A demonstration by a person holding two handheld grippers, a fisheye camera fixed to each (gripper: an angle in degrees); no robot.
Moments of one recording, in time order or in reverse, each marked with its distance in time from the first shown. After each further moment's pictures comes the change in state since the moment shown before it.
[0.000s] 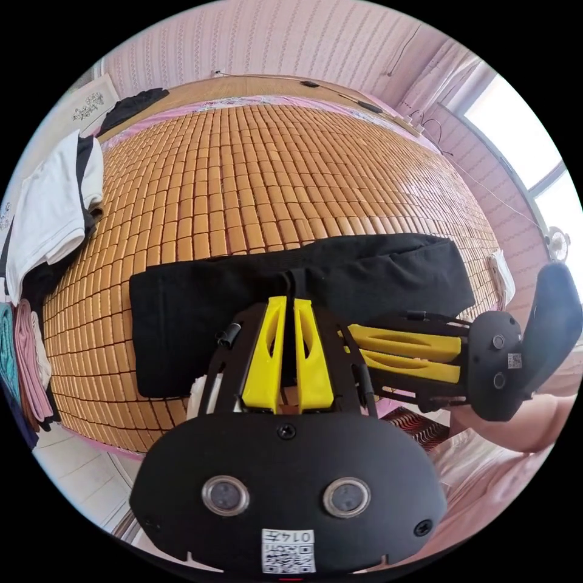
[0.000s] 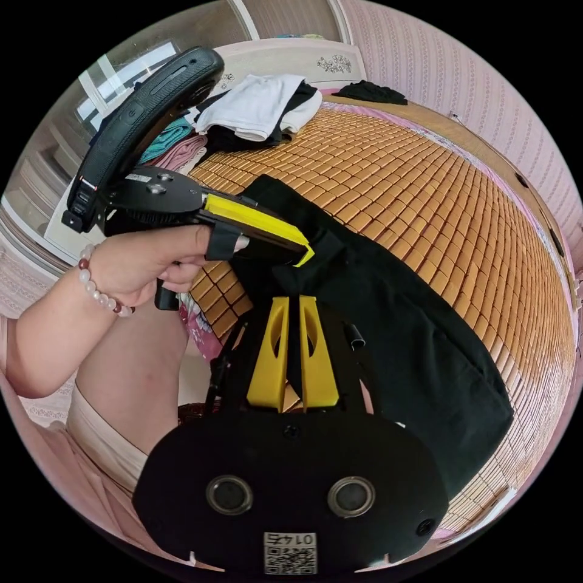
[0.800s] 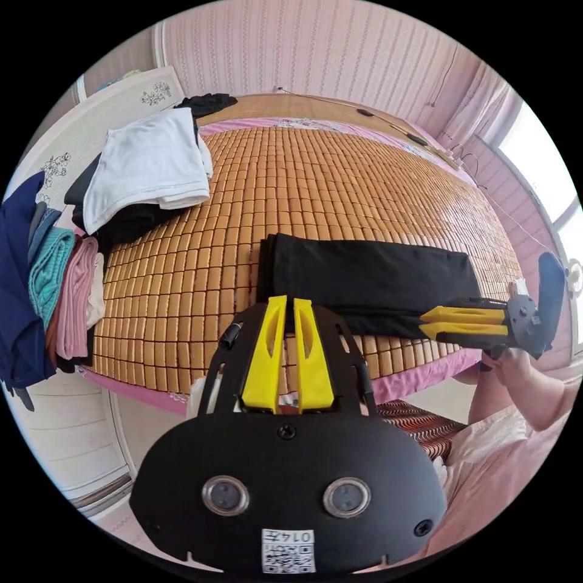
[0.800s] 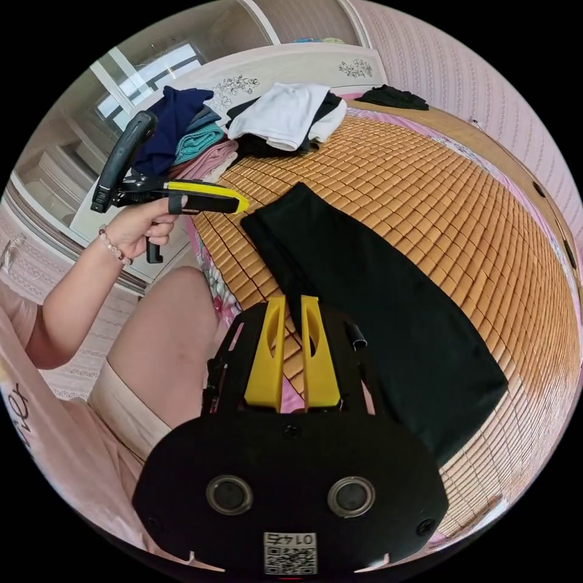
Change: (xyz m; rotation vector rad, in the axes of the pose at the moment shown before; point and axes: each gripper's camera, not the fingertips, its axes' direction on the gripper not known) left arm -0.049 0.084 -0.057 0.045 -0.081 -0.112; right arm 0.017 -0.039 -0.007 -0.069 -0.020 -0.033
